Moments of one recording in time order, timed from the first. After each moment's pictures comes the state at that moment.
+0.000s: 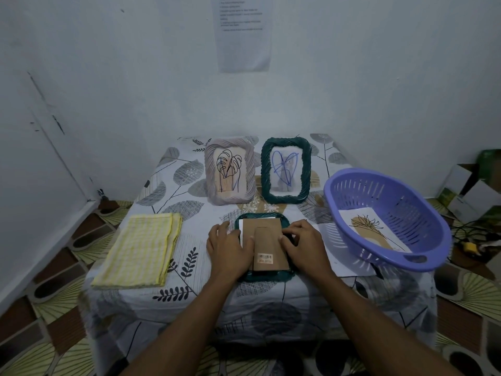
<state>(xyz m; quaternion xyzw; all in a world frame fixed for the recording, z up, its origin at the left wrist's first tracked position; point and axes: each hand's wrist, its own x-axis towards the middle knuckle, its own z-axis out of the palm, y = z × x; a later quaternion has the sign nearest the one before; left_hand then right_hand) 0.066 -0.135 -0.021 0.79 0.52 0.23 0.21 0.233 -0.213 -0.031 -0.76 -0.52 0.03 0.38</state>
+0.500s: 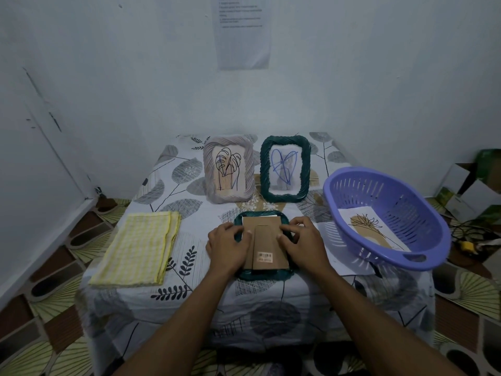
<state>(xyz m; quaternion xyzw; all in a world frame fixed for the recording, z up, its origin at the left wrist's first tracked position) 0.064 -0.130 -0.016 0.76 0.53 0.25 0.29 0.234 -0.213 -0.030 -0.76 -0.50 0.08 0.40</state>
